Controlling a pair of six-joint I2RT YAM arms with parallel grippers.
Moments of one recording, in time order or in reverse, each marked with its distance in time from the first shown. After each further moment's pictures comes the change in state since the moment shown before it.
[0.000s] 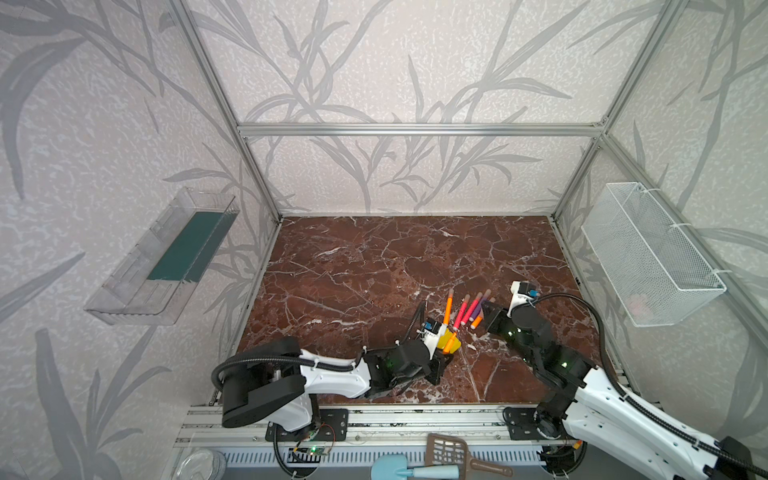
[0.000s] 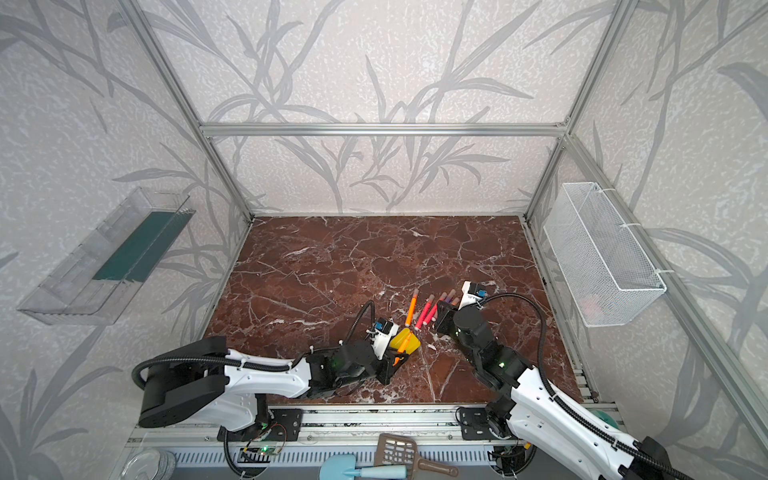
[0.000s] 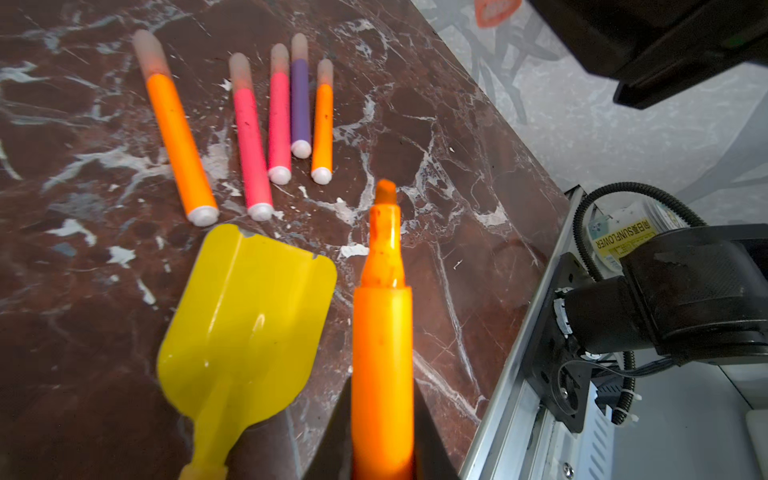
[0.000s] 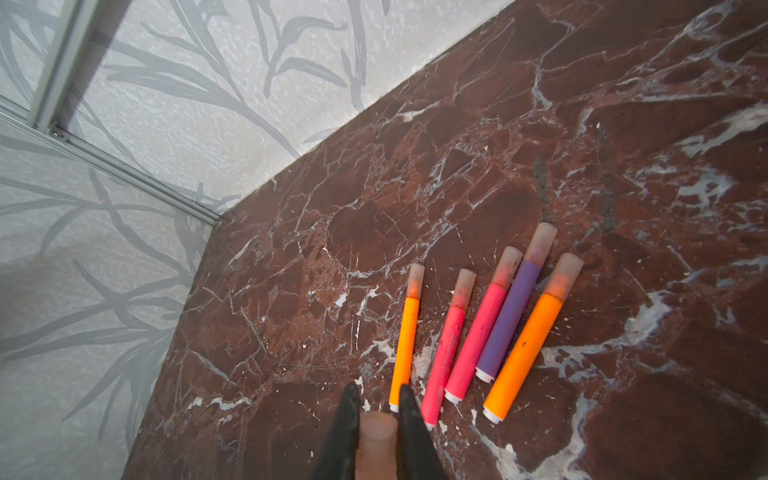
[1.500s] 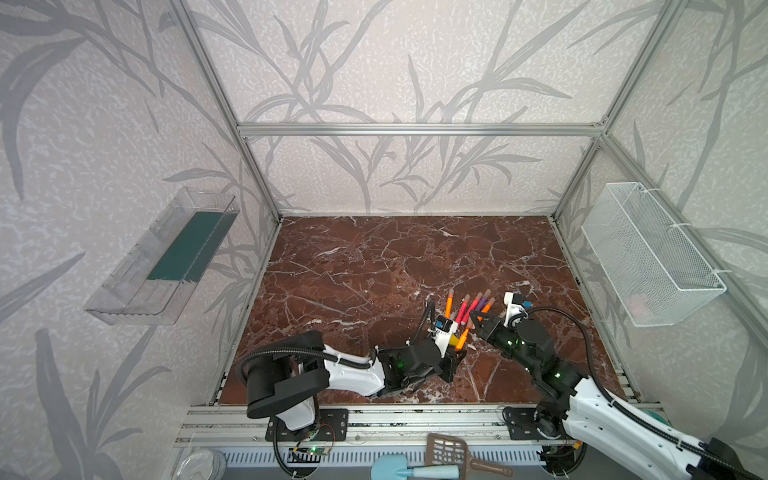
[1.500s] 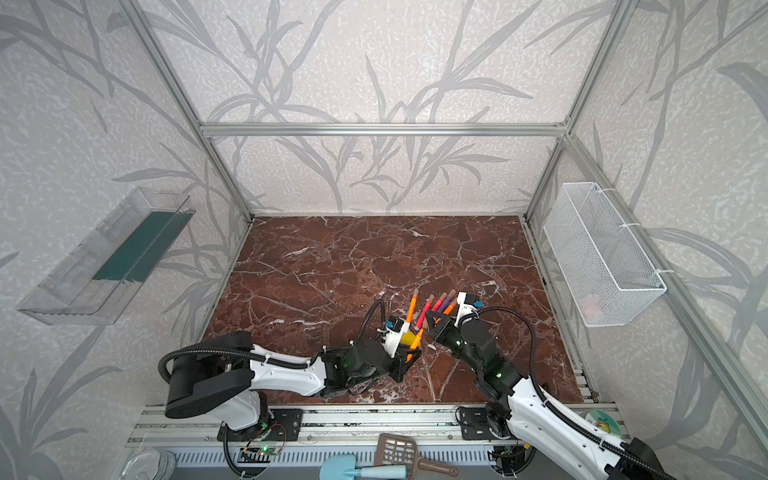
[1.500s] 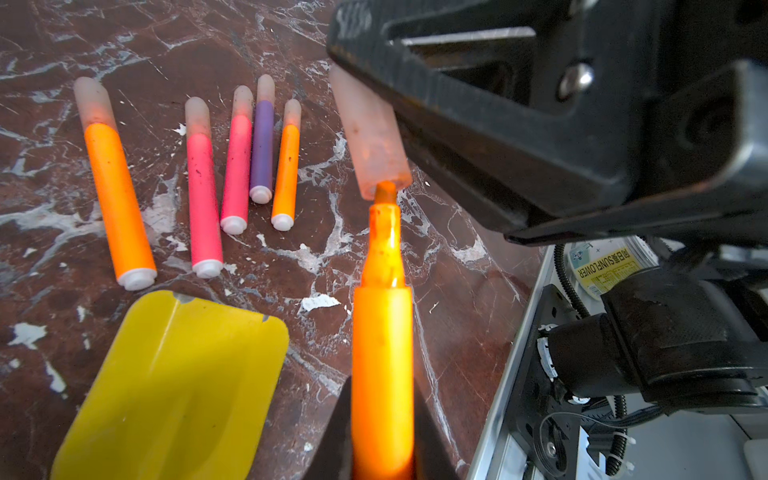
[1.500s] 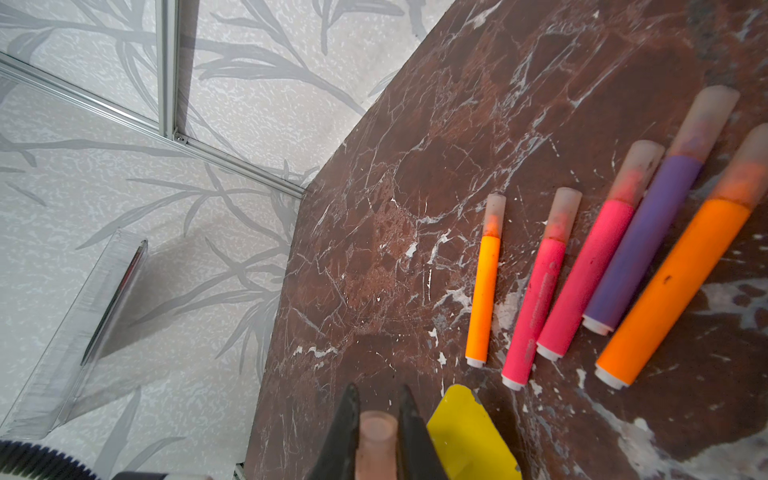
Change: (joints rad) left arm -0.025 0.093 0.063 0.107 -0.058 0.008; right arm -0.008 -0.010 -0.213 0.330 -0.278 0.188
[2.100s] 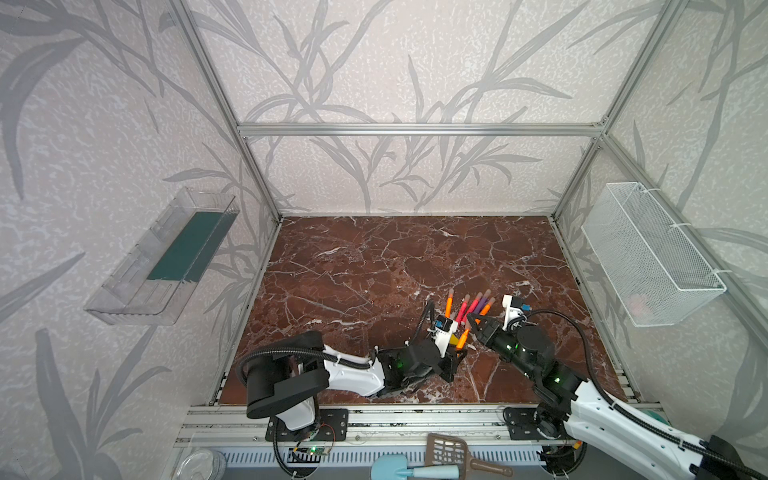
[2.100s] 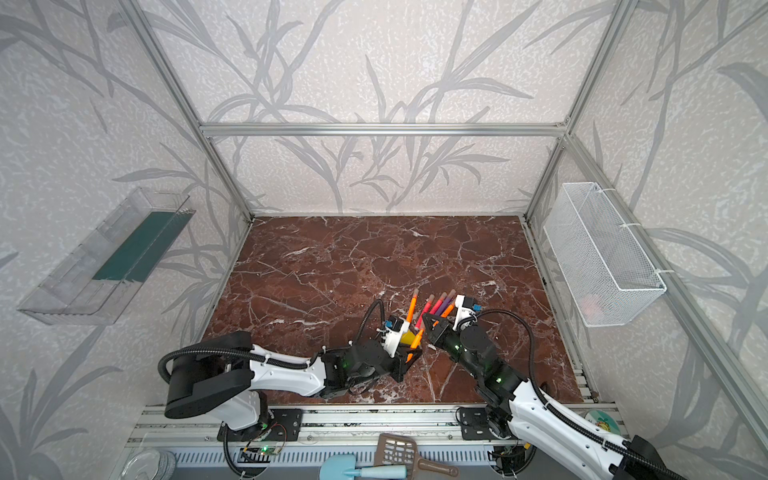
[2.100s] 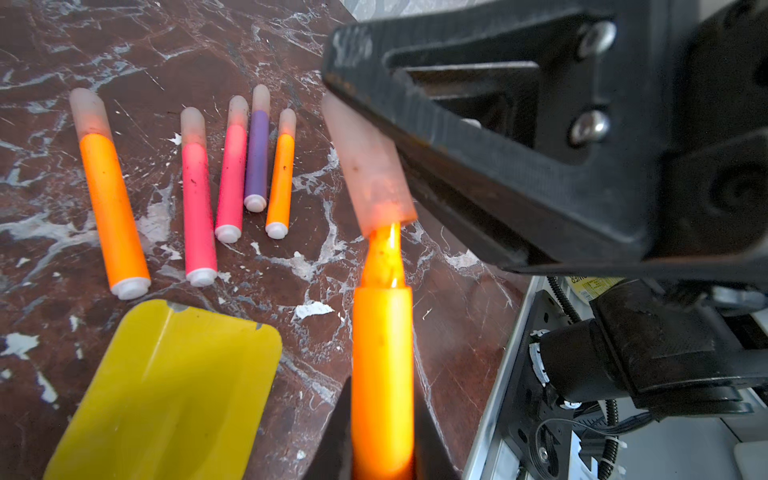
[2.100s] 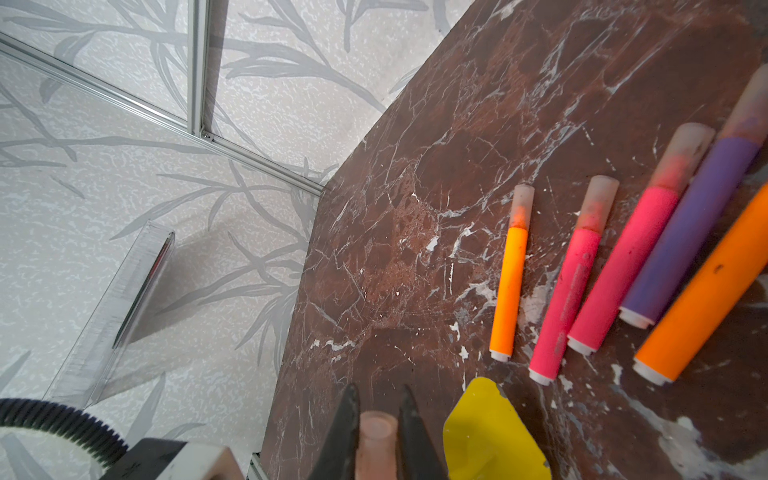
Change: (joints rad) left arm 0.010 -0.006 -0.003 0.026 0.012 -0.002; right arm 0.066 -0.016 -0.032 0.068 0.046 0.019
